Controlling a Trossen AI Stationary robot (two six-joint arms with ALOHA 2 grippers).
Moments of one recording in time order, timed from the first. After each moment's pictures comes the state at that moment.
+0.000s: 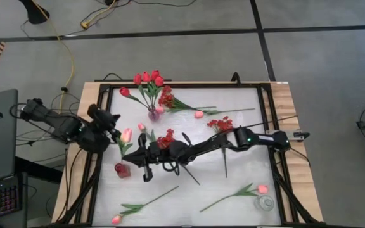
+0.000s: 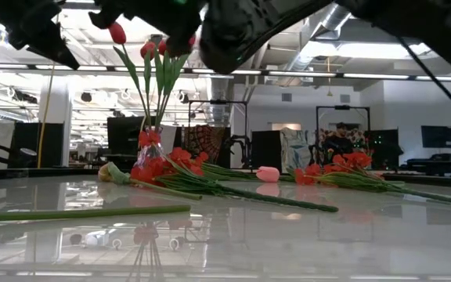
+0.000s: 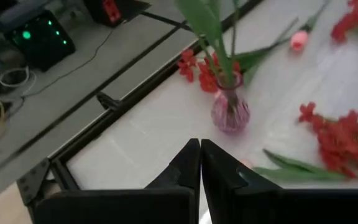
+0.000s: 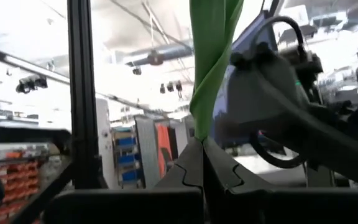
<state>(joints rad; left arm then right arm) -0.41 0.70 0.78 -1.28 -0.97 -0.94 0.19 2.55 2.00 1.14 0.00 0.15</state>
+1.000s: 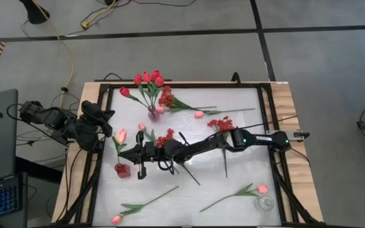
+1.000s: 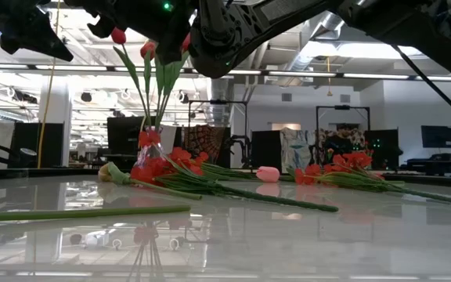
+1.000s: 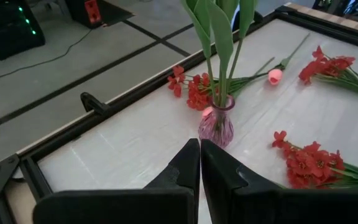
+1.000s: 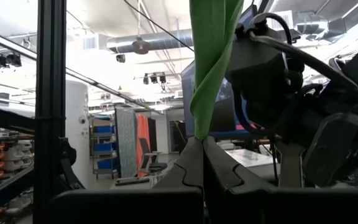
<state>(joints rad) -0.40 0.48 0.78 -1.26 -0.96 -0.90 0.17 2.61 2.09 1.05 0.04 0.05</state>
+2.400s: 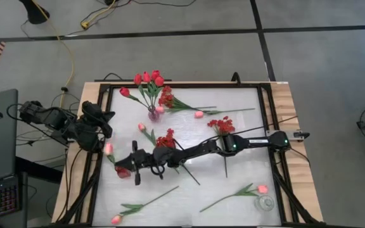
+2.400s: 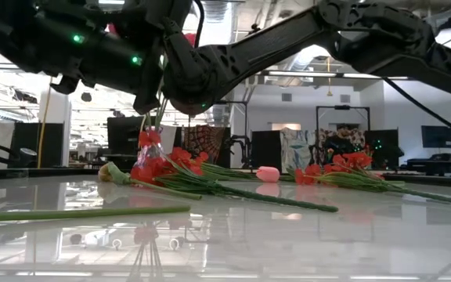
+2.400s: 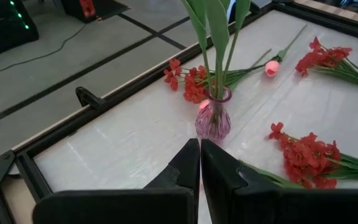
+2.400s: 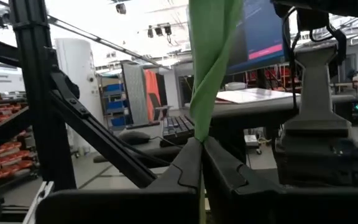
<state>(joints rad) -0.40 0.48 0.78 -1.27 -0.92 -0.90 0.17 2.83 2.34 0.81 -0.01 0.12</state>
